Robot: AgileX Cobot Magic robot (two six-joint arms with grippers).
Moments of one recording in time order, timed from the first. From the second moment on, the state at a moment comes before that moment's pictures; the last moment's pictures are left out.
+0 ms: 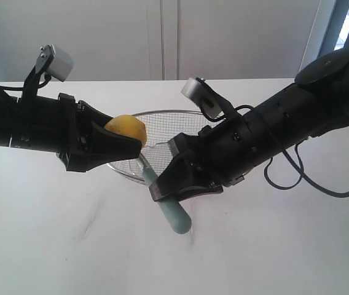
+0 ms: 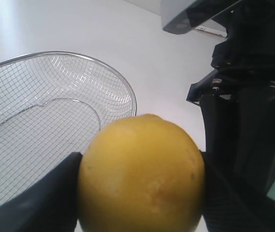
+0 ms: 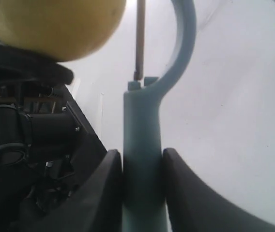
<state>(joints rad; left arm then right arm) -0.30 1.49 -0.84 -1.51 0.90 1.79 0.38 1.67 -1.02 1.11 1.09 -0.75</state>
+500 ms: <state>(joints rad) -0.30 1.49 -0.84 -1.51 0.90 1.79 0.38 1.67 -1.02 1.12 1.09 -0.75</state>
